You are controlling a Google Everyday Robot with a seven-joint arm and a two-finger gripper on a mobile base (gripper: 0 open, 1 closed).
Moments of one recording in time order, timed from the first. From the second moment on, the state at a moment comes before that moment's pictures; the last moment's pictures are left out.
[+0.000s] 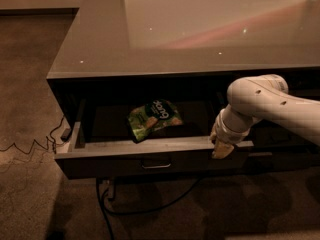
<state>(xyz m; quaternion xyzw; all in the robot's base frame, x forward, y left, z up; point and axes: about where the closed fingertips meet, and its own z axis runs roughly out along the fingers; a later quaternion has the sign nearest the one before) 0.539 -0.199 0.646 -0.68 0.72 -0.01 0.11</state>
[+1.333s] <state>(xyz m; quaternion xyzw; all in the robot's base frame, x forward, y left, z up) 0.539 -0.199 0.646 -0.68 0.72 -0.01 0.11</state>
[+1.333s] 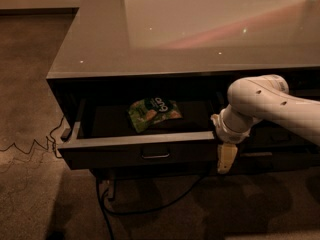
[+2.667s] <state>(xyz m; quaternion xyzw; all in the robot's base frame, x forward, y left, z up) 0.525 -0.162 0.649 -0.74 0.66 0.01 0.13</state>
